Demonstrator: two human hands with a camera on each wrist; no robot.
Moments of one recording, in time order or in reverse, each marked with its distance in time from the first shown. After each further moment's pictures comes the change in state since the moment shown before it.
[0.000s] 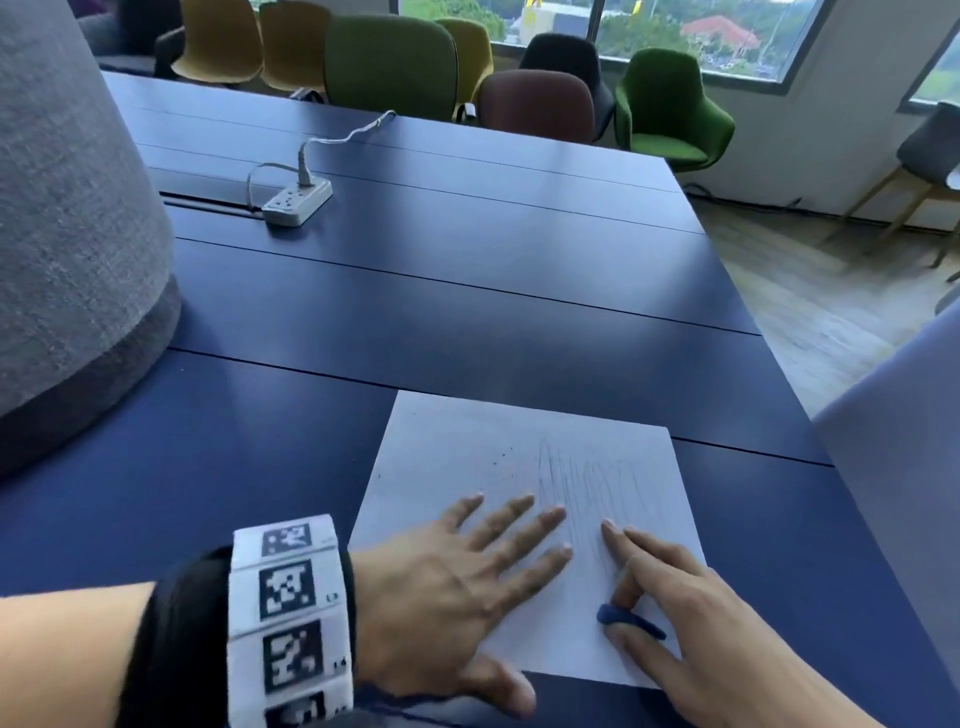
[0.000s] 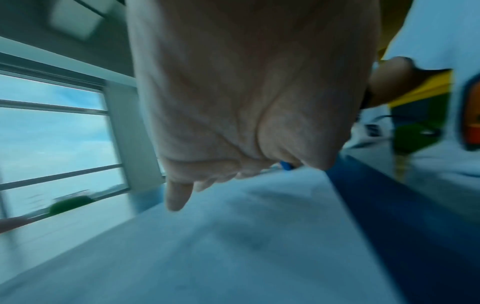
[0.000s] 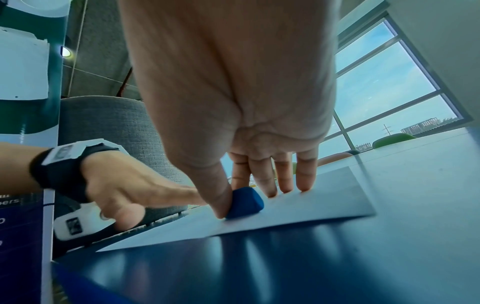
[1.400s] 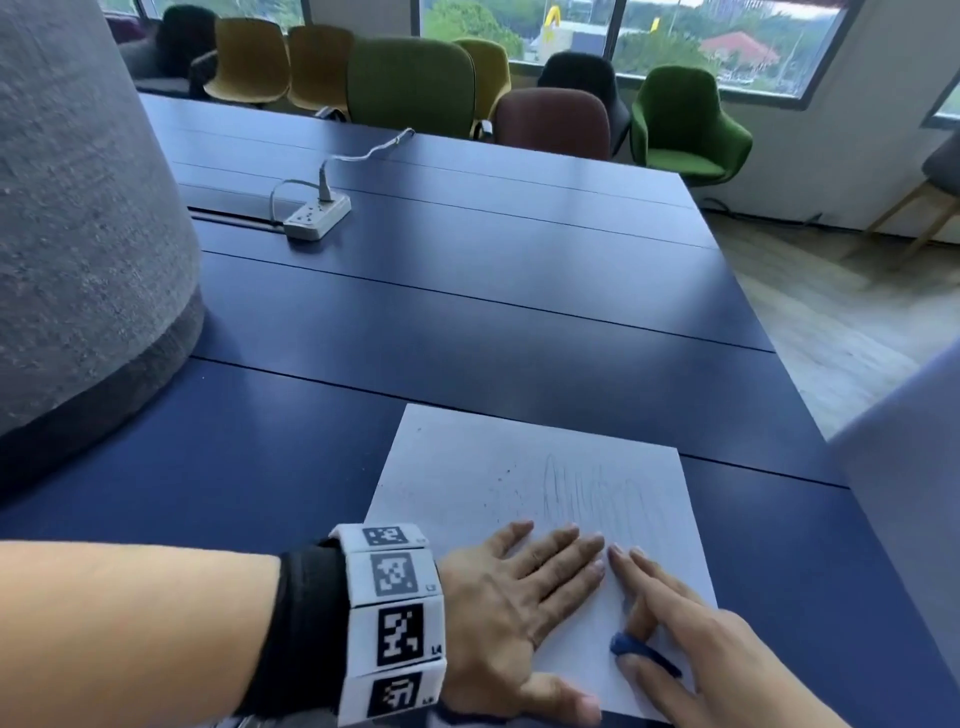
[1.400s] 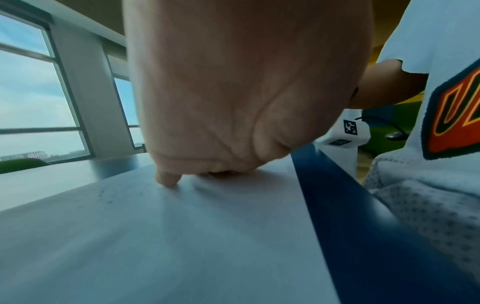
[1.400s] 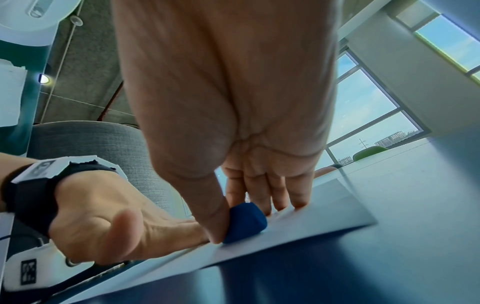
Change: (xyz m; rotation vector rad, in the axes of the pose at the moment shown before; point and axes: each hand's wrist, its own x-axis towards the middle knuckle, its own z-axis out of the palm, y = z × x) left_hand 0.028 0.018 -0.006 -0.160 -0.141 0.041; right_hand 0.006 0.023 0.014 0.055 0.043 -0.054
